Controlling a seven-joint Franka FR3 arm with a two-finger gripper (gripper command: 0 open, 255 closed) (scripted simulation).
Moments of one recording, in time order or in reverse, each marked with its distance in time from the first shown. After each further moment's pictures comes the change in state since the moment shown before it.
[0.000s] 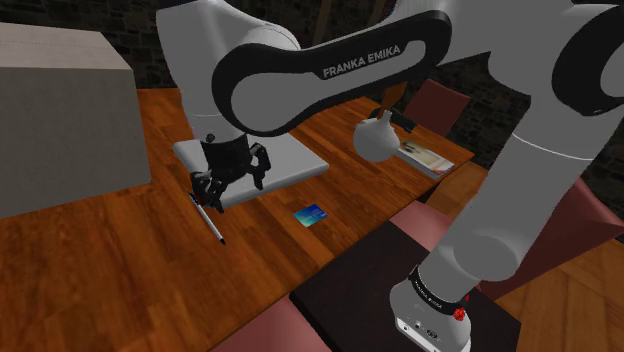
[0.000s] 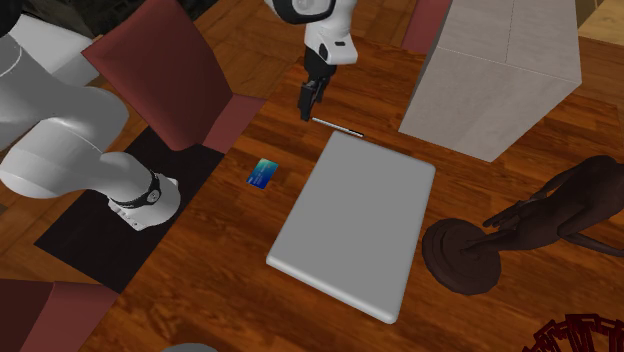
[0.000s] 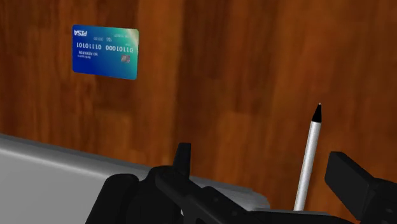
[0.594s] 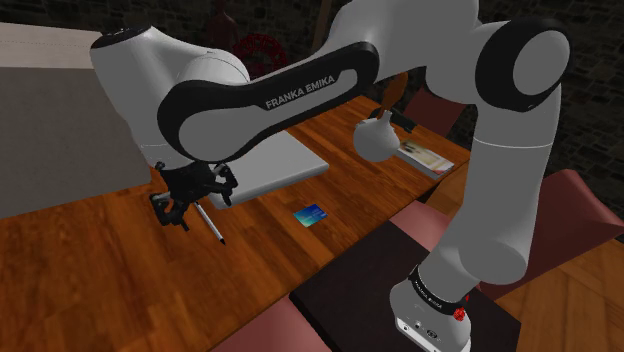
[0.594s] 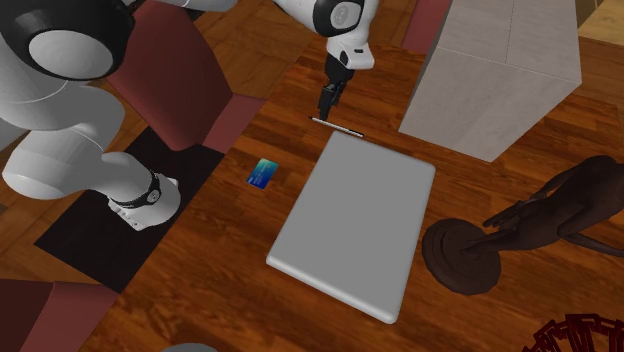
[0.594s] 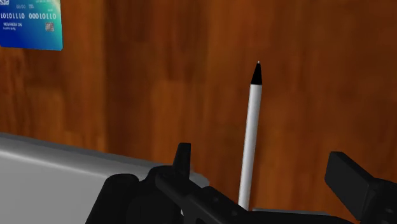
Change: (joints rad) arm 0.127 0.283 -0.026 0.207 -0.182 -0.021 0.194
